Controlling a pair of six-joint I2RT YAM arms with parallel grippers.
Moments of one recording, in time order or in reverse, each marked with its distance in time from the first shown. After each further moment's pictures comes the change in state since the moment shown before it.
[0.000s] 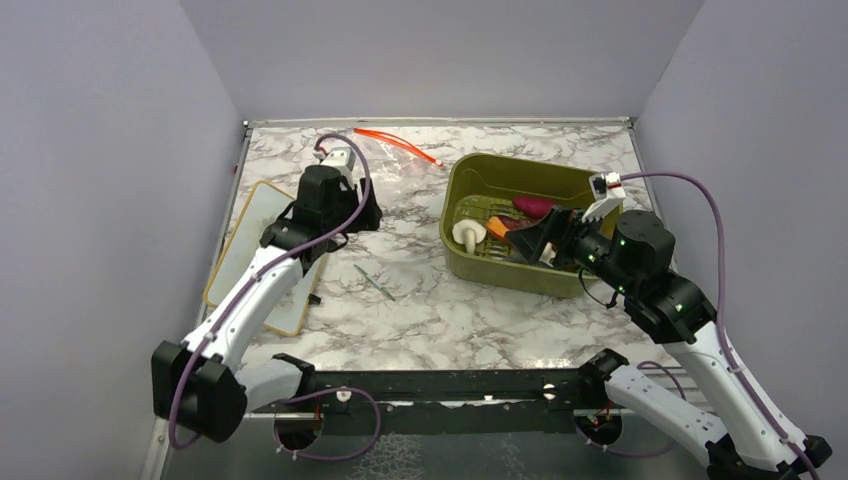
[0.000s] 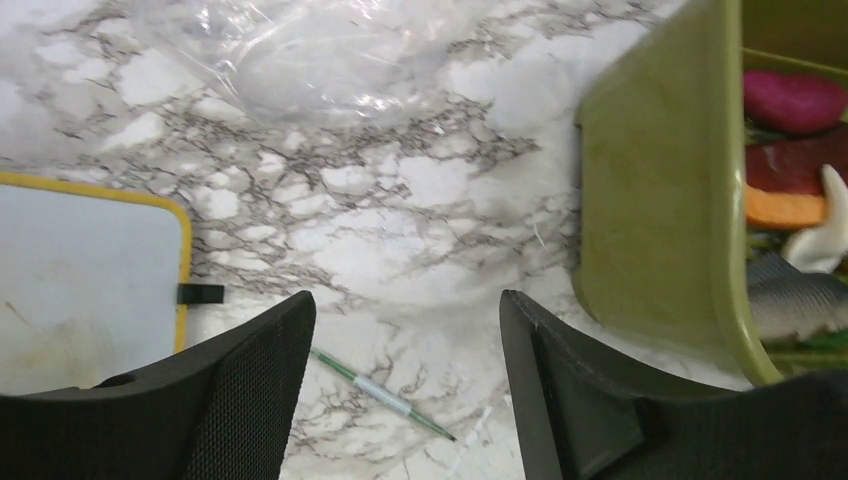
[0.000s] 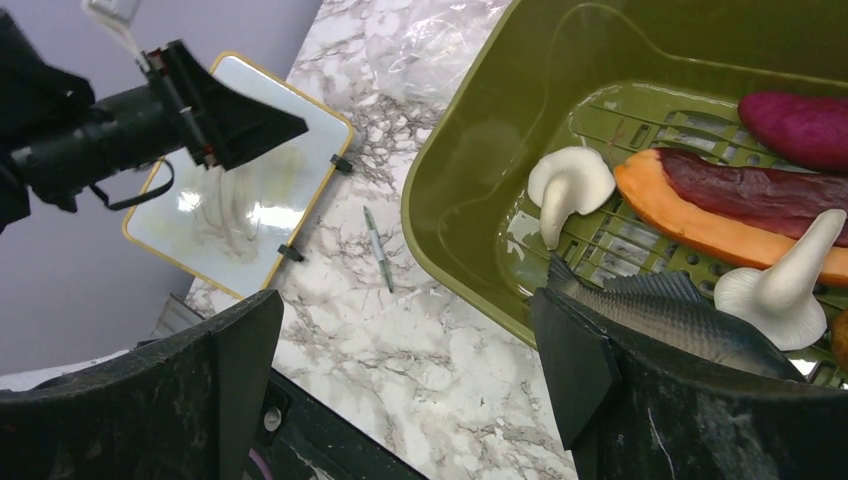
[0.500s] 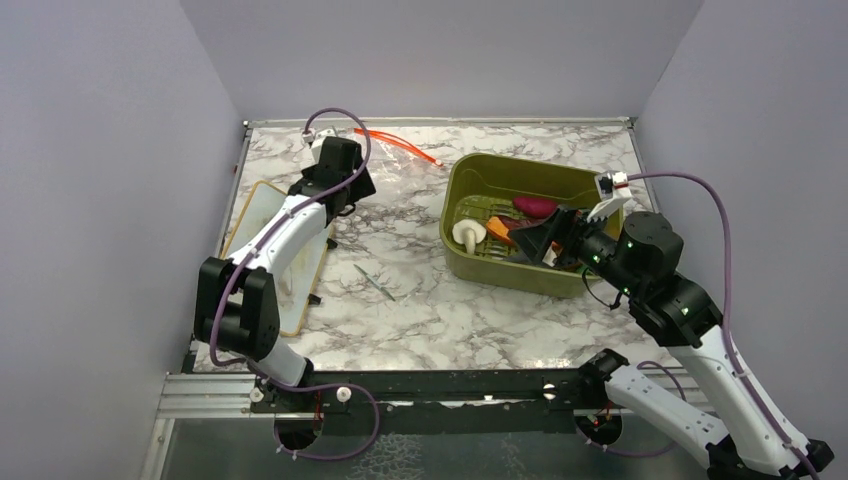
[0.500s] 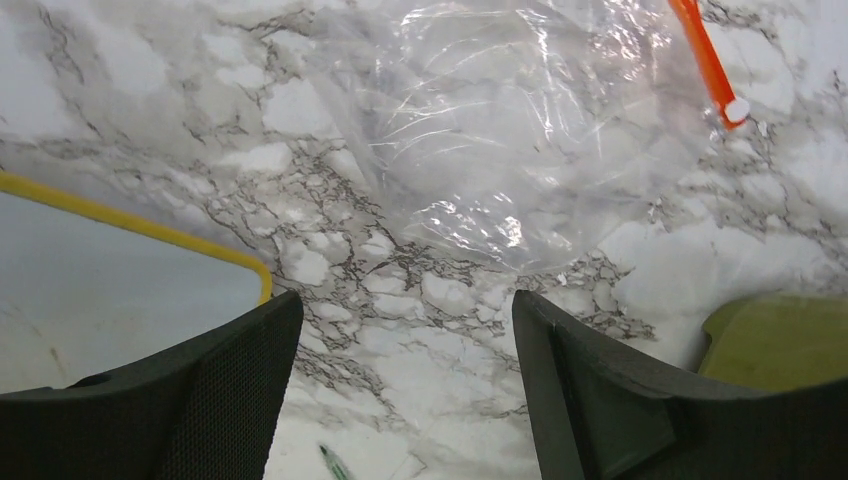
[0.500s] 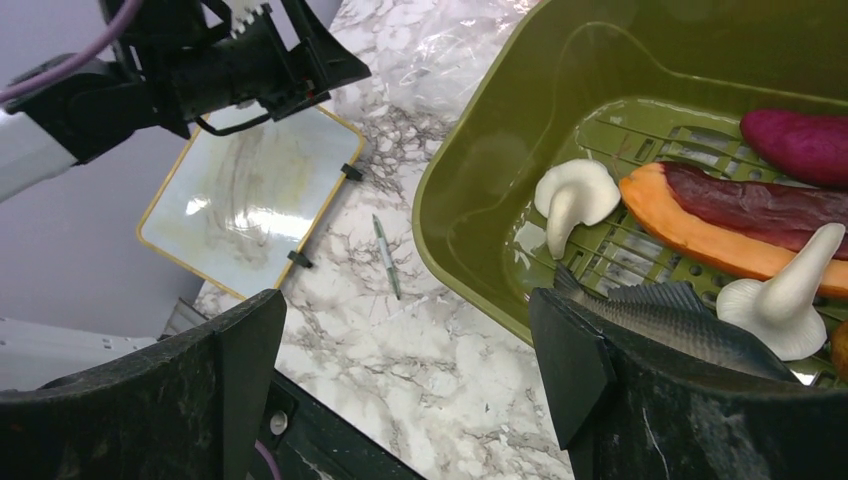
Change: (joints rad) left arm 0.051 0.418 0.265 -0.013 -0.318 -0.169; right arm 0.000 -0.009 0.014 0.001 -0.006 -0.004
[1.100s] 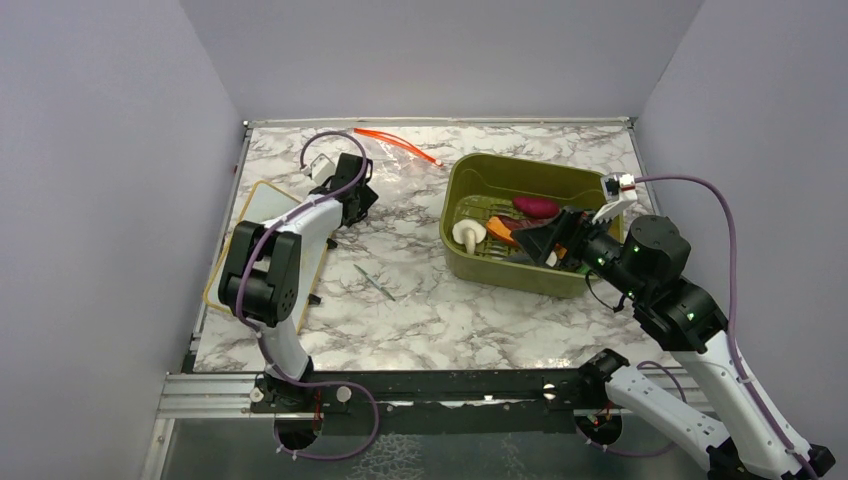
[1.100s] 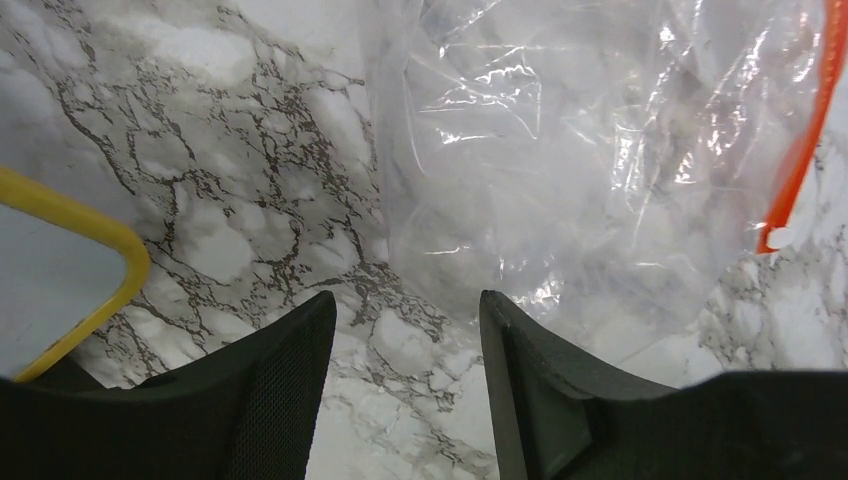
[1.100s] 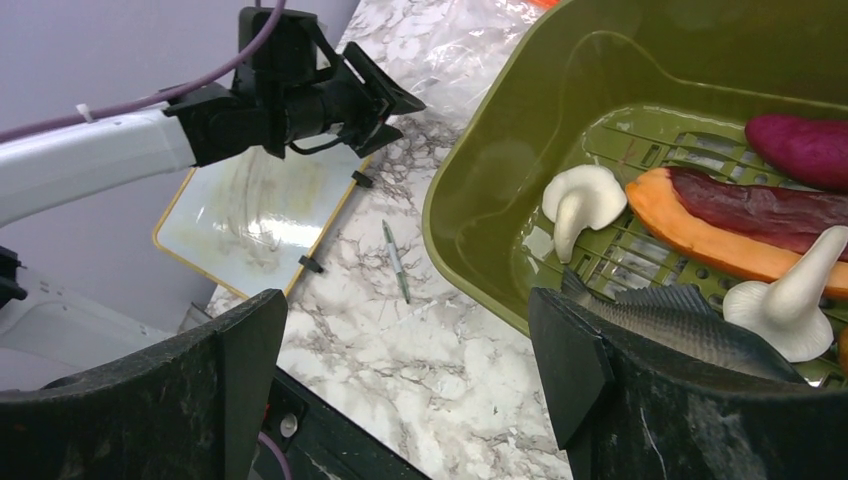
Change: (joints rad) left arm 0.019 0.217 -0.057 0.130 -0.032 -0.513; right arm 0.000 -0.023 0.007 -0.002 0.000 0.013
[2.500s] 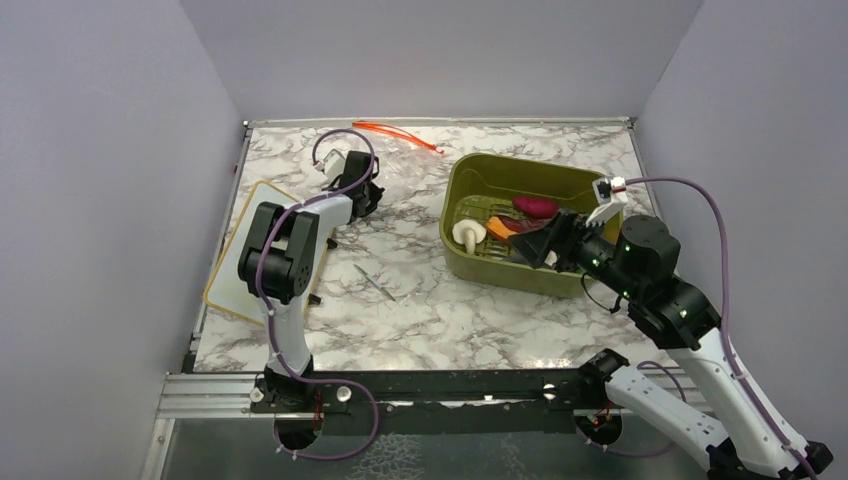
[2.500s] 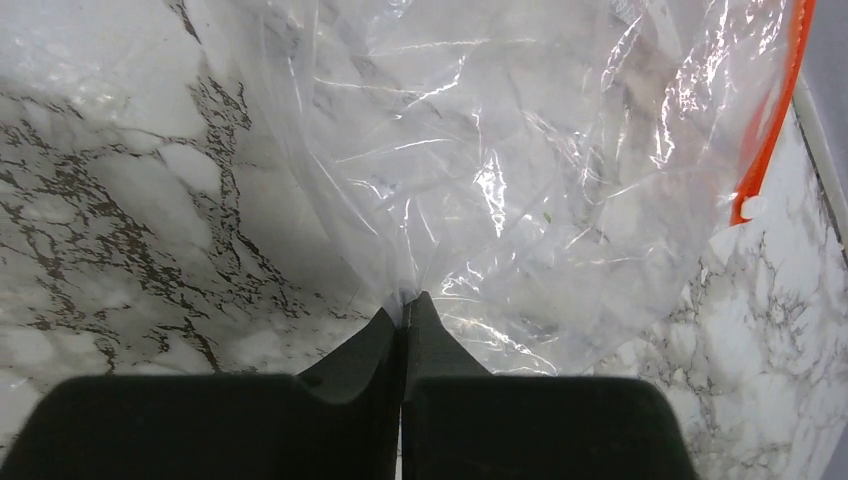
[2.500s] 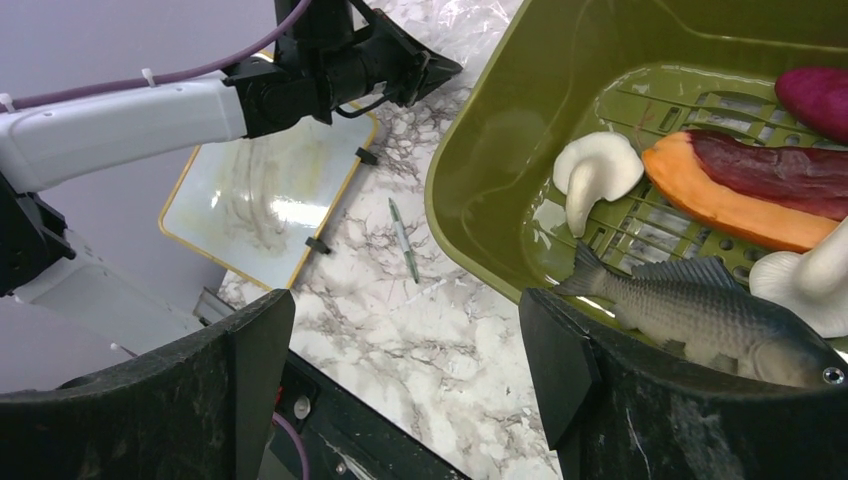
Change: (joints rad) left arm 0.008 0.209 0.065 0.248 0.091 -0.029; right arm 0.000 0.017 -0.018 -0.007 -0.029 0.045
